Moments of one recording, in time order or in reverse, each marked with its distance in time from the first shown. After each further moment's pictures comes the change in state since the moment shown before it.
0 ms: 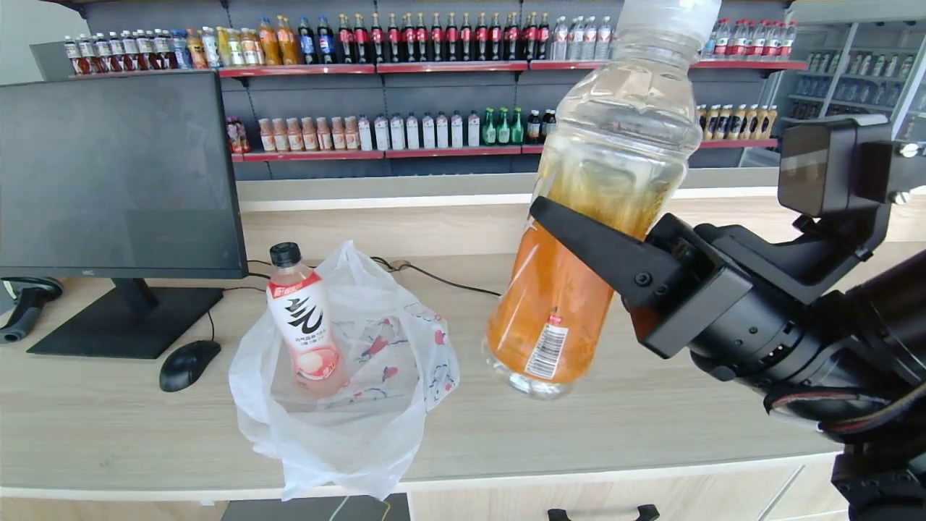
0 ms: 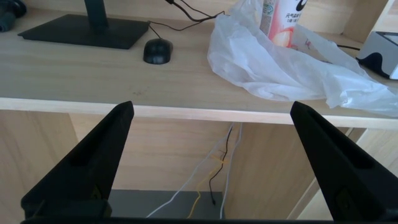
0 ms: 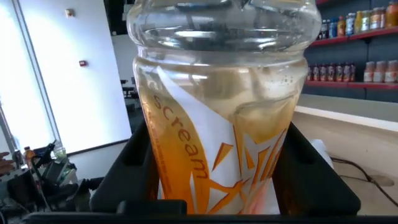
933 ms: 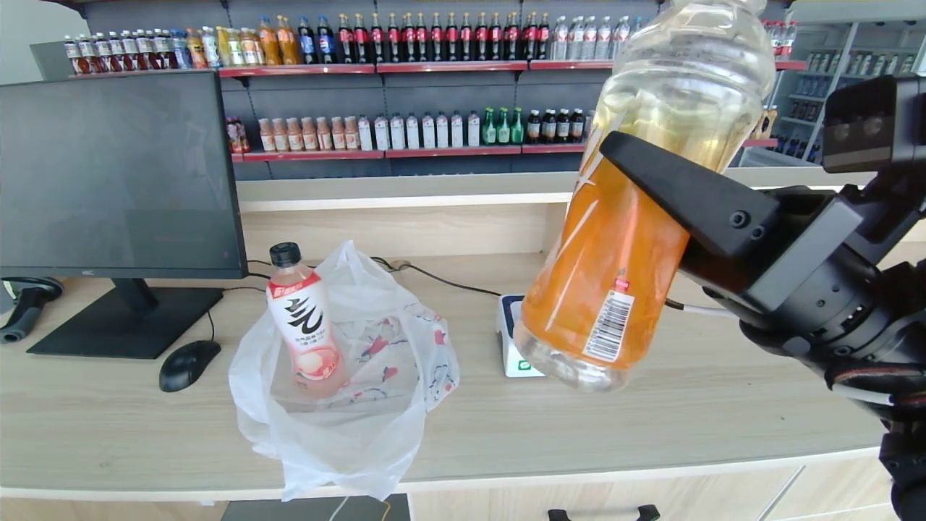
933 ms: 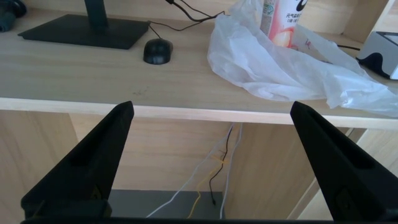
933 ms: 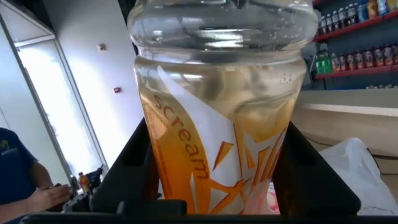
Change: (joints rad) left arm 0.000 0.000 0.000 0.000 0.000 0.000; right arm -0.054 -0.076 -0.003 0.003 0.050 0.262
